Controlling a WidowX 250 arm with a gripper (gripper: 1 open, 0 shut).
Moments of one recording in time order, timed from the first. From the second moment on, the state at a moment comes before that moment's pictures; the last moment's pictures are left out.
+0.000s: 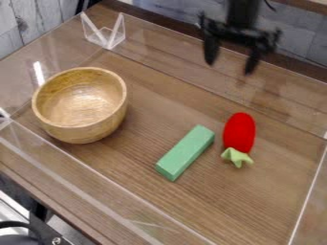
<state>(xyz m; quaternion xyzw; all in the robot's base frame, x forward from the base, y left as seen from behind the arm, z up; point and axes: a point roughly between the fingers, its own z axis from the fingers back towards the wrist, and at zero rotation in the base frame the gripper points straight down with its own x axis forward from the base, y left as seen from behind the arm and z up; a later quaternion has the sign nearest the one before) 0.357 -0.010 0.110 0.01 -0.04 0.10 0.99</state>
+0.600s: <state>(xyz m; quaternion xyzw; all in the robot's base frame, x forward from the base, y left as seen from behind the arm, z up) 0.368 0.030 0.098 0.02 -0.08 0.10 0.99</state>
